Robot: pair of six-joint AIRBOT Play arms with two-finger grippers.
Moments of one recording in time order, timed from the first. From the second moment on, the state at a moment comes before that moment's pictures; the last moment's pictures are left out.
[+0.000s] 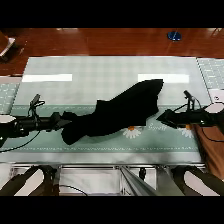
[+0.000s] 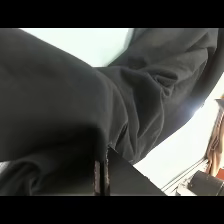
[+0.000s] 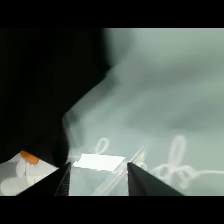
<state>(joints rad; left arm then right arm) 0.30 -1.01 0.41 0.57 -1.14 -1.02 -0.17 -1.13 0.57 -0.86 1.04 1.31</state>
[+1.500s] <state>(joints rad) 0.29 -0.70 1.69 0.60 -0.97 -1.04 0.03 -0.95 2.07 -1.09 1.34 1.40</state>
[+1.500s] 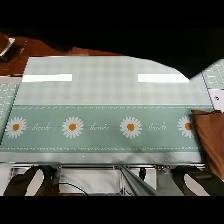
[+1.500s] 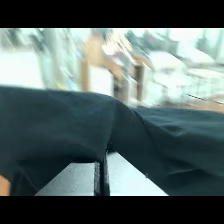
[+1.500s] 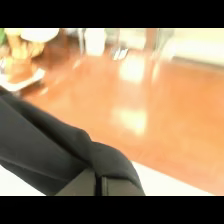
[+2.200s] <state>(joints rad) 0.29 -0.52 1.45 0.99 -1.43 -1.32 0.03 -0.64 1.51 -1.04 1.50 1.46</state>
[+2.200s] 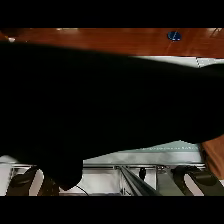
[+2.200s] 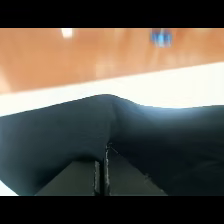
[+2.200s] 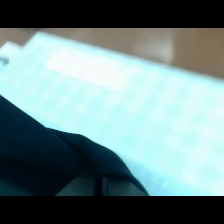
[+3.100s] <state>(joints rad) 0.07 -1.10 0.86 0.82 -0.64 -1.25 -0.07 -1.60 1.44 -0.78 0.96 1.33</state>
